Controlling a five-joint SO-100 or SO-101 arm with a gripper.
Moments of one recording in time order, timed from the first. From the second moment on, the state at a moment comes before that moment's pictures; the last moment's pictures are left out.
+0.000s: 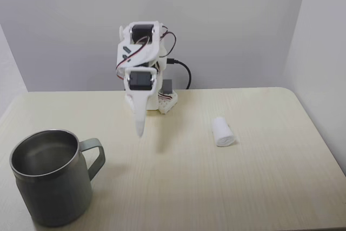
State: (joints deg) arm -0.5 -4.5 12.8 58.4 -4.8
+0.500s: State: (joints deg) arm -17.0 15.9 50.5 76.1 -19.7
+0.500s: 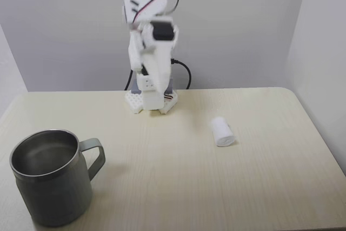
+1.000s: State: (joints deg) arm -41.2 46.3 75.1 97.6 -38.8
